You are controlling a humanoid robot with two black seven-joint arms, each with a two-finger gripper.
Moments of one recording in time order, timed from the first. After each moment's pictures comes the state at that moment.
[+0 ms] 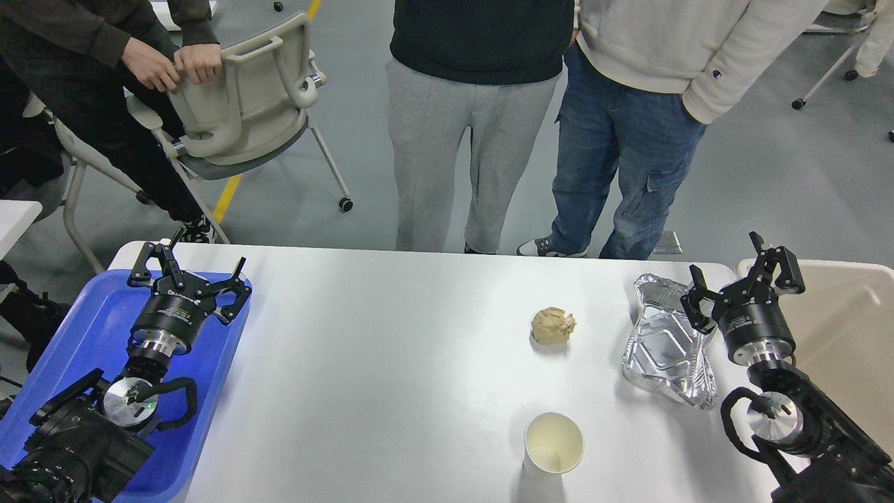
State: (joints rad) left arm -0.56 0.28 -0.94 -0.27 -0.14 -0.79 -0.32; right arm 0.35 -0.23 1.23 0.78 -0.38 0.17 0.45
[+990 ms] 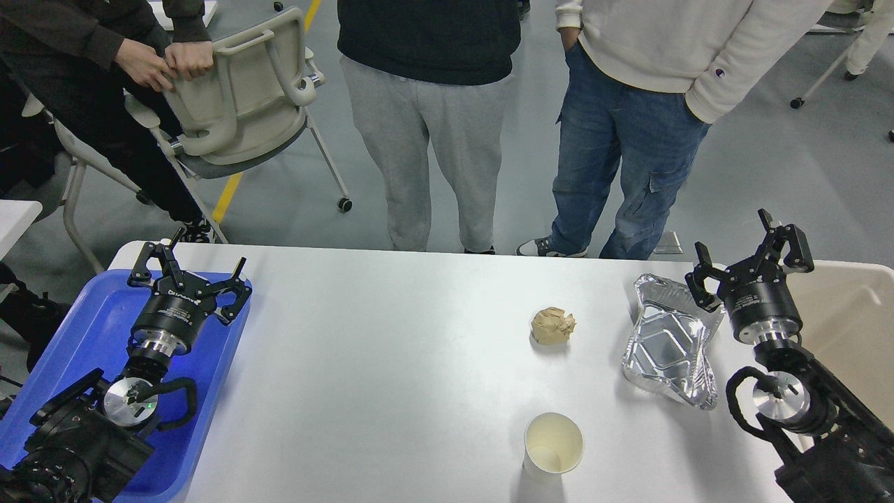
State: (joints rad) left arm -0.56 0.27 -0.94 -0.27 -0.14 -0.79 -0.32; right arm 0.40 -0.25 1.24 0.79 -0.35 0.18 0.44
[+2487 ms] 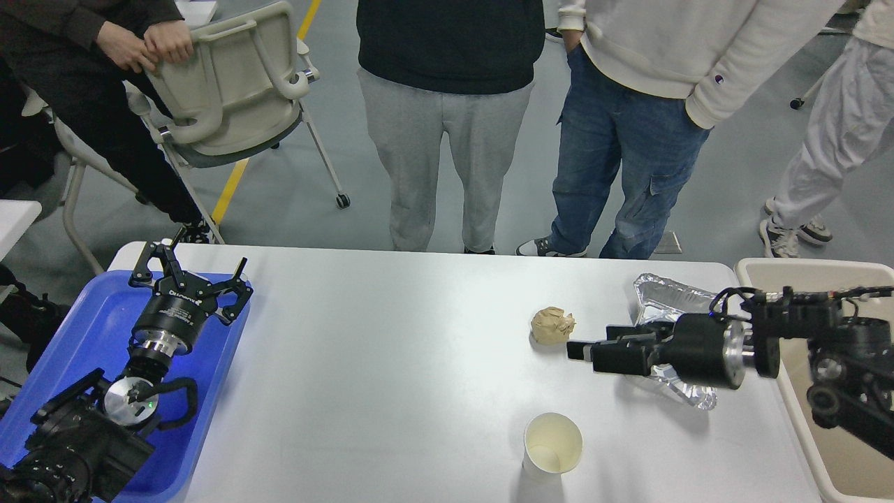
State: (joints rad) left arm -0.56 0.27 -0.94 -0.28 -0.14 -0.79 -0.32; right arm 0.63 -0.79 0.50 1.56 -1.75 0.37 0.28
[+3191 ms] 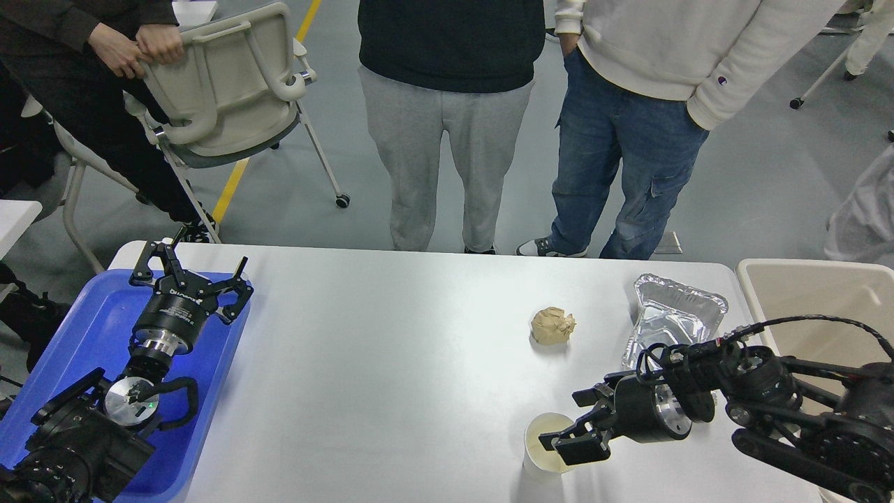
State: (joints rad) left arm -0.56 0.27 -0.94 -0.28 -0.14 -0.79 -0.32; right arm 0.77 -0.64 0.19 1.43 -1.92 0.33 0.28
